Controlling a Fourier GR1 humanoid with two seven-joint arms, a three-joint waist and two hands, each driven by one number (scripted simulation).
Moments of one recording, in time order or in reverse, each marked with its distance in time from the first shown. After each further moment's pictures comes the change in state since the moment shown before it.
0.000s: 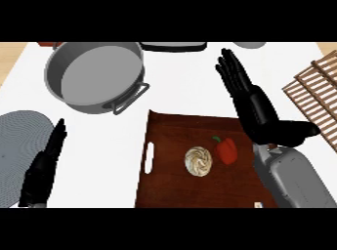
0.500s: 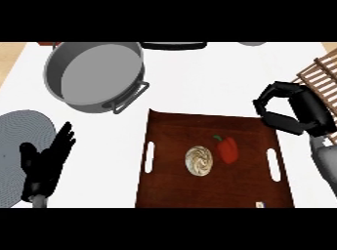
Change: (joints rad) left arm -0.043 -0.037 0.062 0.076 0.193 -0.118 0.198; right arm 0.037 -0.299 -0.101 0.227 0.122 0.169 -0.070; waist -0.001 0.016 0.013
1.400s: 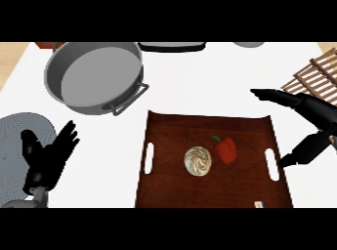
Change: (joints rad) left arm -0.052 -0.027 0.057 0.070 0.049 -0.069 0.089; right arm -0.023 -0.152 0.051 0.020 0.033 0.482 -0.047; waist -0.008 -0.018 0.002
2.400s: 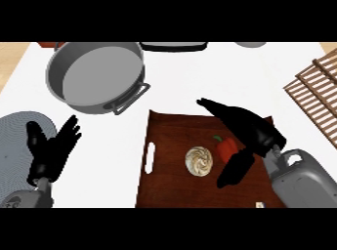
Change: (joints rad) left arm -0.061 -0.028 0.038 0.054 -0.039 -0.030 0.015; right arm -0.054 0.268 0.221 -0.384 0.277 -0.150 0.821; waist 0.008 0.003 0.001
